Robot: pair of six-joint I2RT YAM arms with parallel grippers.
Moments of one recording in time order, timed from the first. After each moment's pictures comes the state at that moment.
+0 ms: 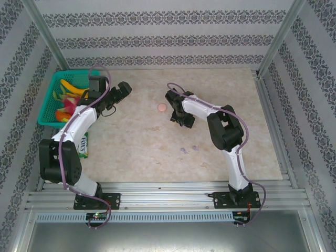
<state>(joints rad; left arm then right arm) -0.06 1.55 1.20 -0.32 0.25 -0.72 0.54 2.22 1.70 -0.93 0.15 1.01</state>
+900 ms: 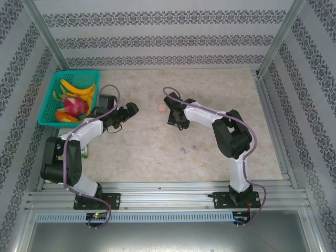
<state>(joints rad) -0.13 1.54 0.89 -0.14 0.34 -0.75 0.60 2.05 1.48 -0.67 0.11 0.89</state>
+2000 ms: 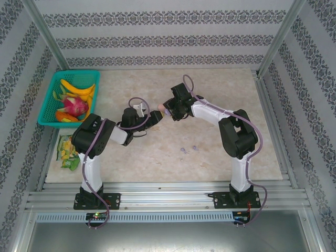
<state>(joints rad) -0.35 2.01 0.78 0.93 0.53 -0.95 0.53 2.01 1.46 -0.38 -0.17 1.43</state>
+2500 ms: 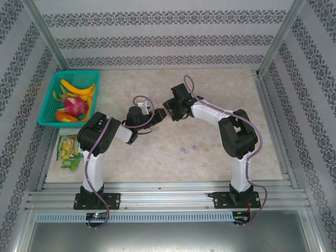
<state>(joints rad) -0.39 2.08 0.86 0.98 0.49 -0.99 0.53 2.01 1.45 -0.35 -0.19 1.47</state>
